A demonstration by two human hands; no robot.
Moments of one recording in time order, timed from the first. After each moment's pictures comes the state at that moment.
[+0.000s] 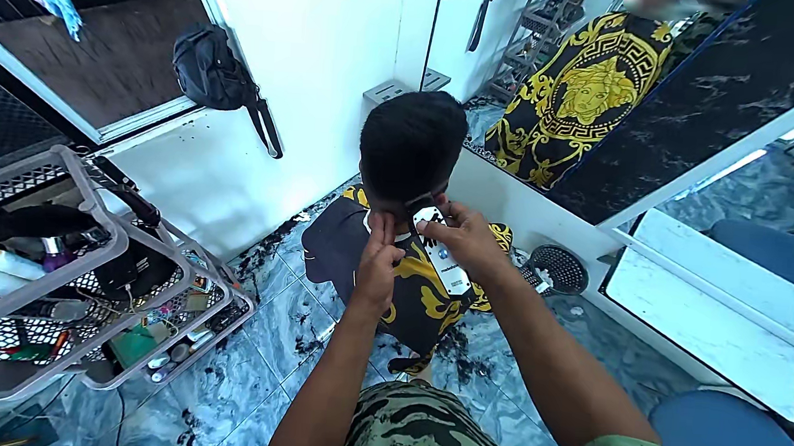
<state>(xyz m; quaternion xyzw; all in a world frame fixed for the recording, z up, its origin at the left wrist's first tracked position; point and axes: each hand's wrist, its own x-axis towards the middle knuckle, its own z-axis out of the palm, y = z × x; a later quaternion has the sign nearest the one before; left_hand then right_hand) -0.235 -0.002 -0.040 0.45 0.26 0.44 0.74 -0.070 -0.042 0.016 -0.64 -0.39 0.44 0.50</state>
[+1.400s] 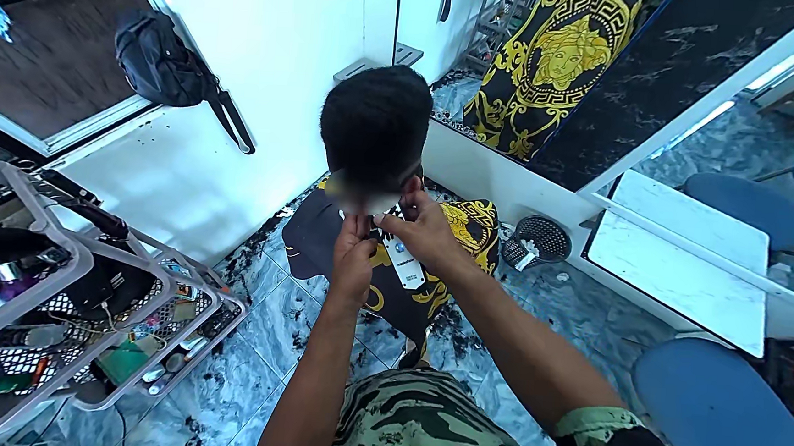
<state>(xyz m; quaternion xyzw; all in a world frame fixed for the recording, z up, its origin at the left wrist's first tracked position) -0.235 0.000 -0.044 0.47 0.28 0.43 0.72 -0.097 -0.040 0.002 -0.64 -0.38 0.41 0.53</state>
